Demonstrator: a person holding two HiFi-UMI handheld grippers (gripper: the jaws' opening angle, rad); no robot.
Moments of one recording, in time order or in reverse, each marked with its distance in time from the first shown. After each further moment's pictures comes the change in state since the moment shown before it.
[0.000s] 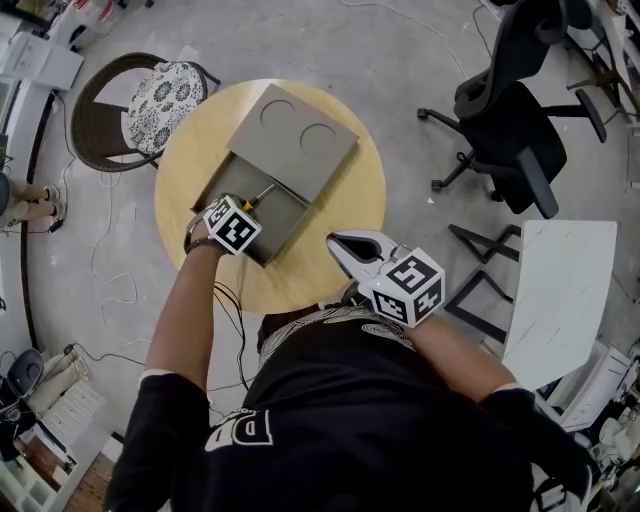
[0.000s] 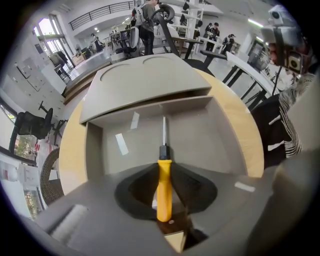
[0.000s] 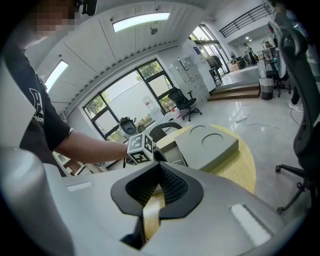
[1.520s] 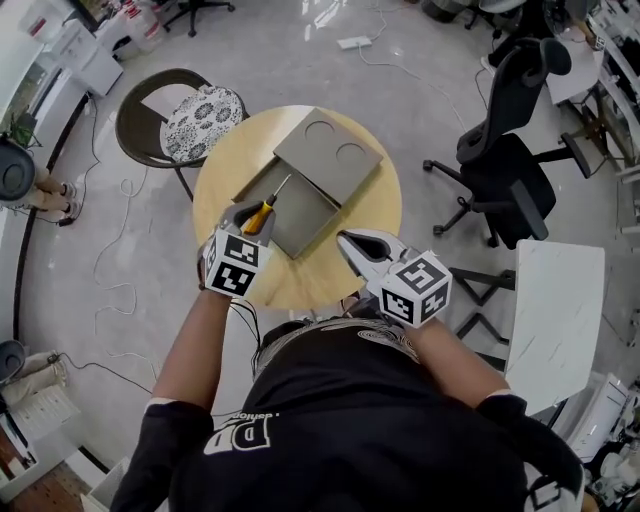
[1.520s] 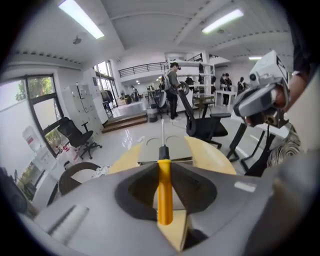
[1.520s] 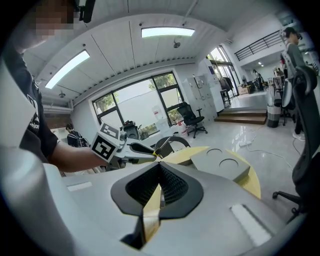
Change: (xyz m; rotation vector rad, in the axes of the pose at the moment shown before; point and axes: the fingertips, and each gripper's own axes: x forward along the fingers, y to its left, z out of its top) left arm -0.213 -0.031 0.003 -0.204 -0.593 0.300; right arm -0.011 0.099 0.032 -0.197 -0.140 -0.016
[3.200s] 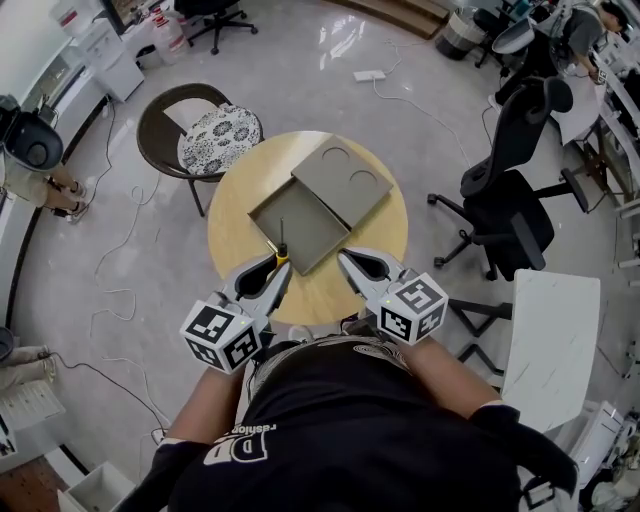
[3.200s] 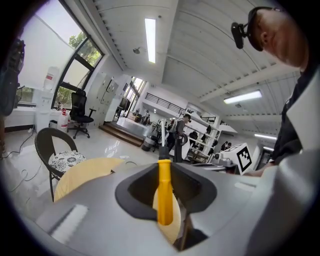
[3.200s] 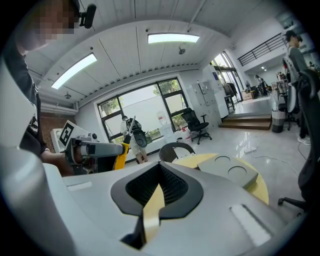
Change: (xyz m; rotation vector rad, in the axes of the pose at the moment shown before) left arm -0.125 -0.045 0.040 -0.542 -0.474 -0.145; right arm 0.006 0.029 0.016 -0.034 -0.071 0.037
